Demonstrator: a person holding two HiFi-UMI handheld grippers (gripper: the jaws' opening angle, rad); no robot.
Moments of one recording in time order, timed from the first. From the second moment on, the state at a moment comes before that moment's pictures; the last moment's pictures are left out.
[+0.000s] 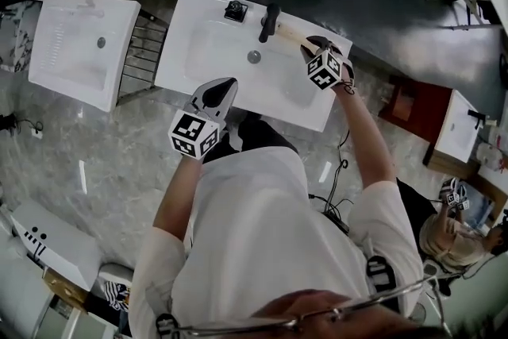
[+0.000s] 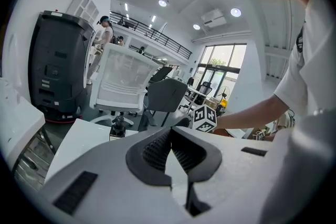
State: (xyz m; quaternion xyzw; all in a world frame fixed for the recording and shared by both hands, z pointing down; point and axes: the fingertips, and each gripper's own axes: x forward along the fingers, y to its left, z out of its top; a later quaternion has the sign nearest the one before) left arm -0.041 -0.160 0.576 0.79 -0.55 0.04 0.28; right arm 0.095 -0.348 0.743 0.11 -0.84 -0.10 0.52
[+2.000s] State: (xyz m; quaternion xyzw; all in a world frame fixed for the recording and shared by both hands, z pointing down) left arm -0.066 -0.135 0.501 0.86 -0.46 0.00 0.23; right arm 0.109 -0.185 0.527 0.31 -0.90 0.04 0.30
